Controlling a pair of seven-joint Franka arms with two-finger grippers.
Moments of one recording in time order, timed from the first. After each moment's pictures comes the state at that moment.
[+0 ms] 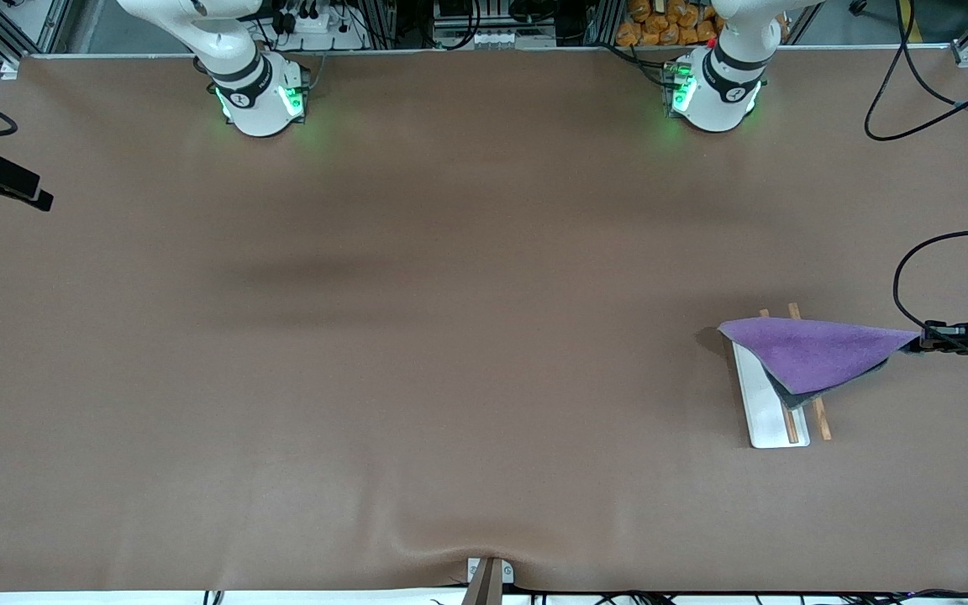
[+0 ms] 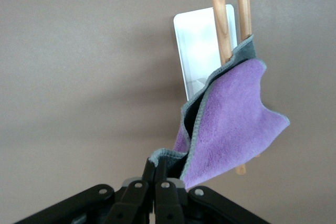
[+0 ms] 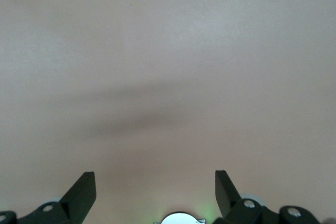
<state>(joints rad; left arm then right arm) 0.26 0.51 -0.04 -1.37 -0.06 1.72 0.41 0.03 0.02 -0.11 -1.46 0.04 1.38 0.04</state>
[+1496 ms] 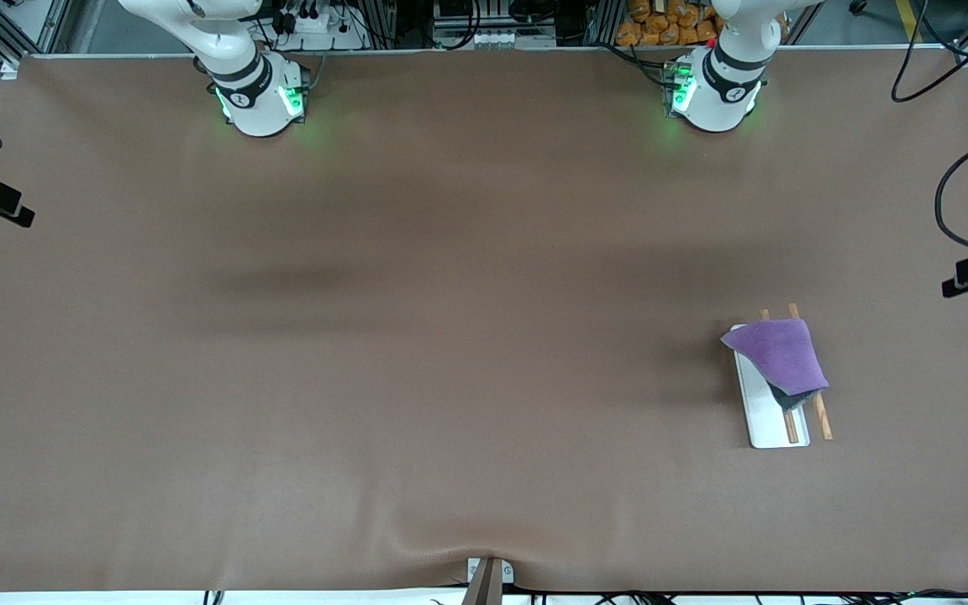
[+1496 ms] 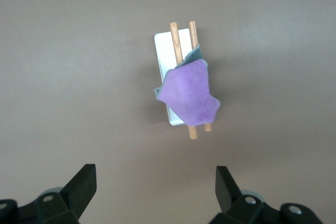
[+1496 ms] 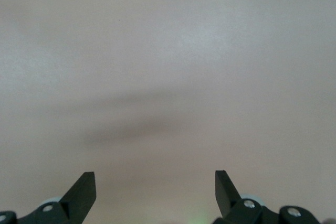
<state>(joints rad) 0.26 0.26 -0.11 -1.34 -0.06 1.56 0.26 -0.02 0.03 -0.11 -1.48 0.02 1.46 0.00</state>
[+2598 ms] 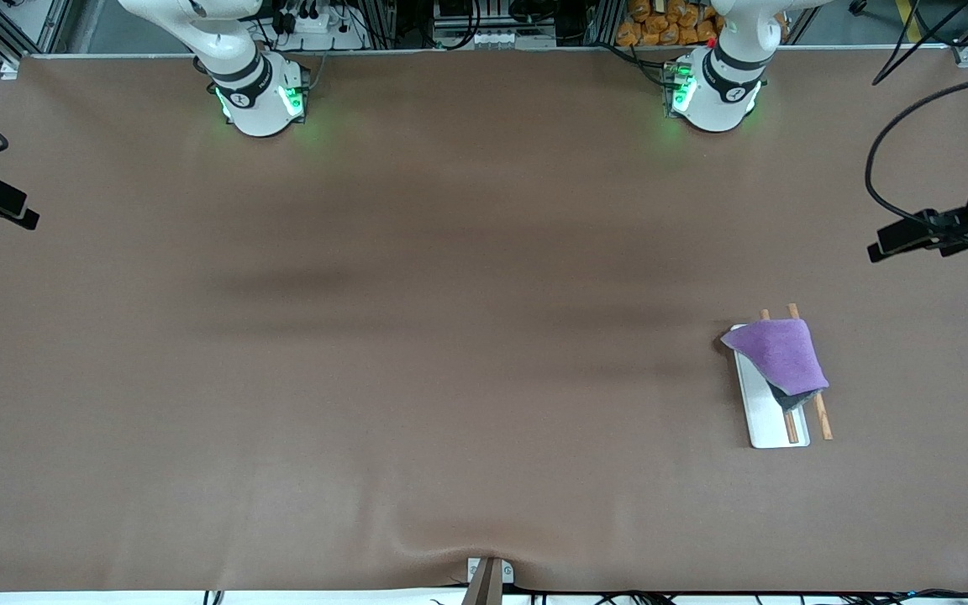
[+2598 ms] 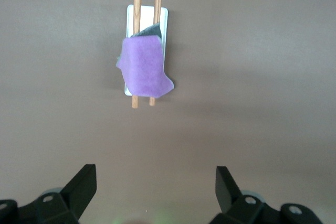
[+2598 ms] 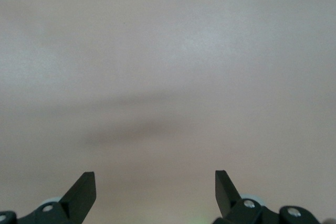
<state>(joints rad) 0.12 0.16 -0.15 -1.36 -0.06 1.44 -0.14 -0.01 0.03 -0.10 -1.48 0.02 1.47 0.00</state>
